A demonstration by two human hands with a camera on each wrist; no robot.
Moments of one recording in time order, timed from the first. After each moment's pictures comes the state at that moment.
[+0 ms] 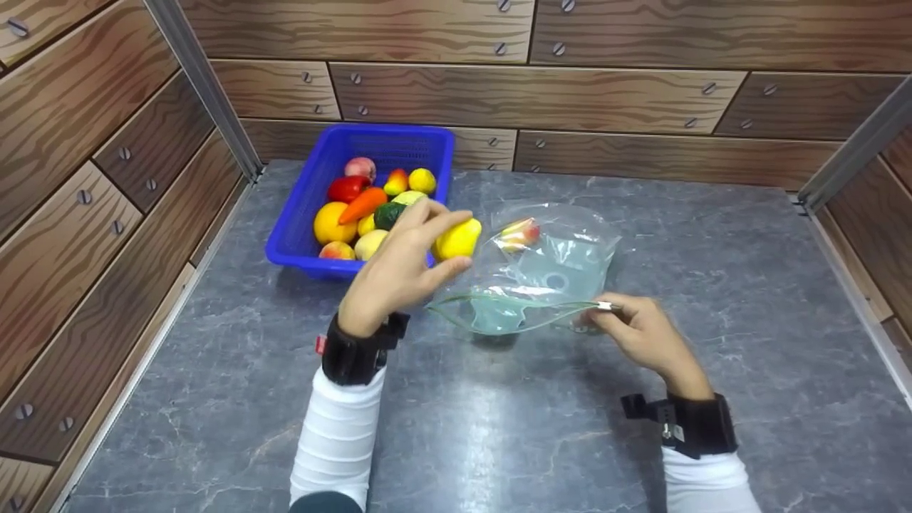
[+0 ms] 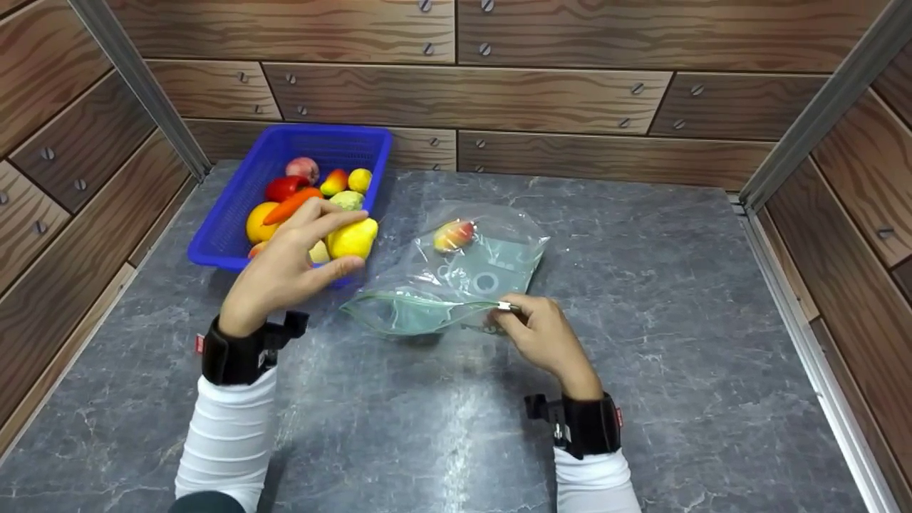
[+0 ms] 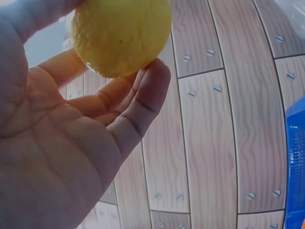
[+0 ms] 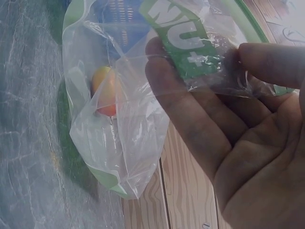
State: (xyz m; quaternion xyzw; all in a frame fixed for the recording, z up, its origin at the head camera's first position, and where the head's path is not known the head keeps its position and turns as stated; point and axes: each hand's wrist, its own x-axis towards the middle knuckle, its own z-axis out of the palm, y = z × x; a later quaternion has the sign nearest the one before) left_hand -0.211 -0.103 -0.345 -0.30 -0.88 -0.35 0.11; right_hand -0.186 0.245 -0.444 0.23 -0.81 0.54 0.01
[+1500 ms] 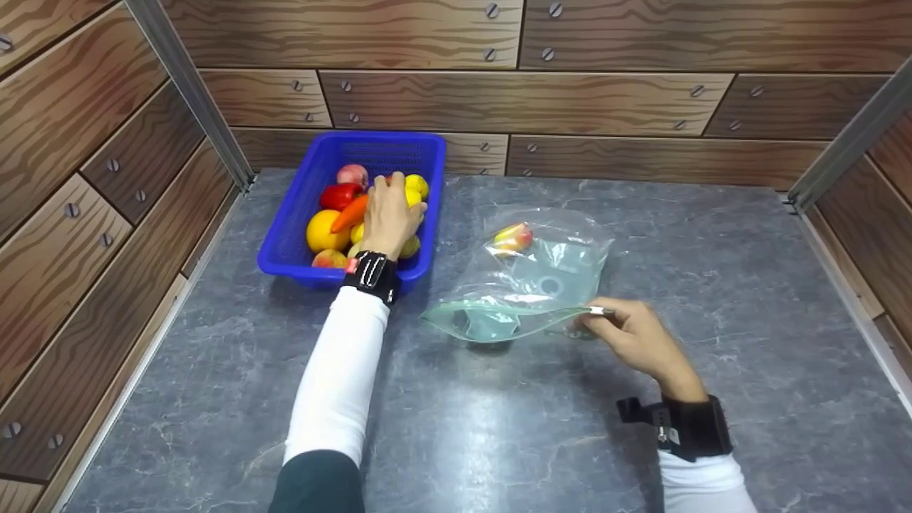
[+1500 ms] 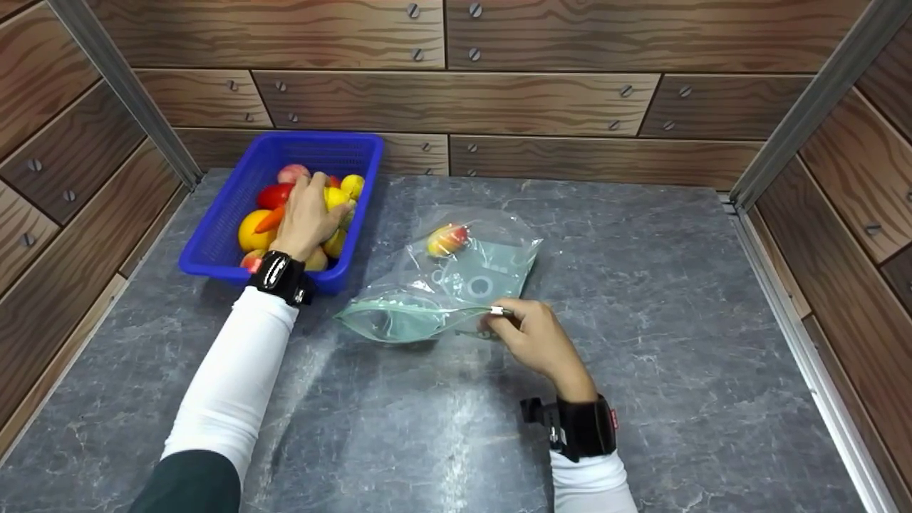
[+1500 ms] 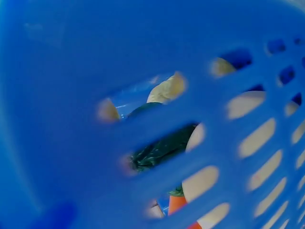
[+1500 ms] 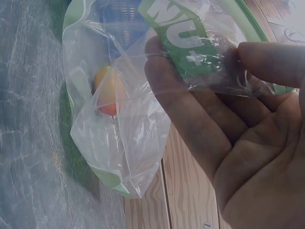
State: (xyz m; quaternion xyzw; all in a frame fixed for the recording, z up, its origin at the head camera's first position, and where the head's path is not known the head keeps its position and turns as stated) left_hand -0.353 -0.106 -0.411 -0.01 -0.95 -0.26 0.15; right_hand -0.186 0.245 -0.445 0.24 -0.81 0.54 0.01
